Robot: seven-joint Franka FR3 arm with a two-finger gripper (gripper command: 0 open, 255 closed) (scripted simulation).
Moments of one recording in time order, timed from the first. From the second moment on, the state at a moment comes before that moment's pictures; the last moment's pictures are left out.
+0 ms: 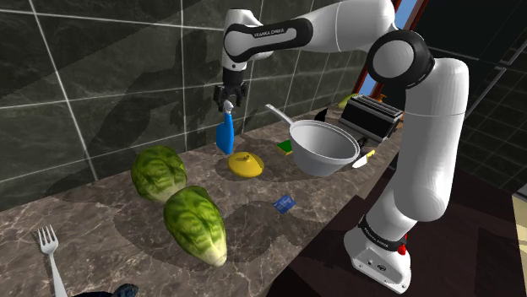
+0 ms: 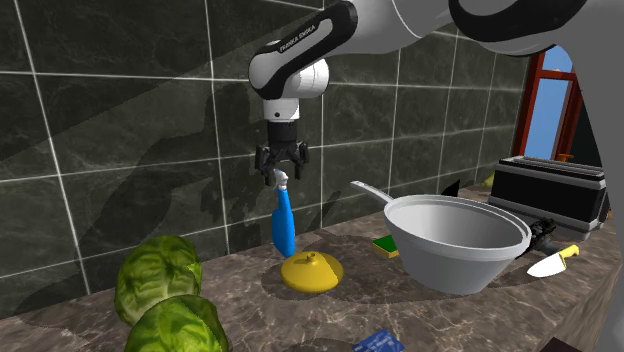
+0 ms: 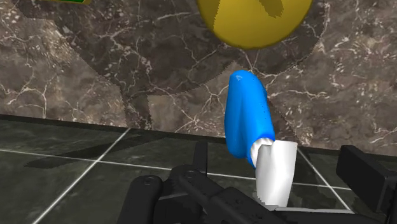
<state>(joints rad) 0.05 0.40 0.05 -1.54 -0.02 1.94 0.11</state>
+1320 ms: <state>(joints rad) 0.06 0.39 0.05 -1.51 -0.02 1.91 0.11</state>
